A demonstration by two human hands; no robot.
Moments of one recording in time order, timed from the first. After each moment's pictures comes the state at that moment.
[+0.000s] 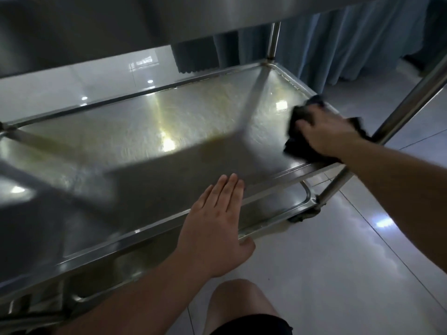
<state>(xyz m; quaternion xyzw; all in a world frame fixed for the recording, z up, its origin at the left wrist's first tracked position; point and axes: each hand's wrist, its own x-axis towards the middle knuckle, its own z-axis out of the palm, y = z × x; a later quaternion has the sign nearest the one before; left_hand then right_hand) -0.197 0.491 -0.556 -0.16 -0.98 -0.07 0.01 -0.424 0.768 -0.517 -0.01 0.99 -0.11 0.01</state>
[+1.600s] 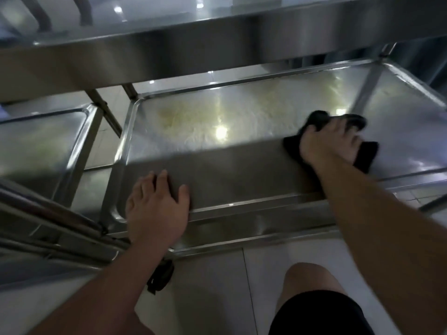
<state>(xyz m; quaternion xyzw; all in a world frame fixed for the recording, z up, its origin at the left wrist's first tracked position) -0.103 0.222 -0.539 0.31 -0.95 -0.07 0.05 -0.346 0.488 -0.529 0.12 0.98 -0.16 0.02</state>
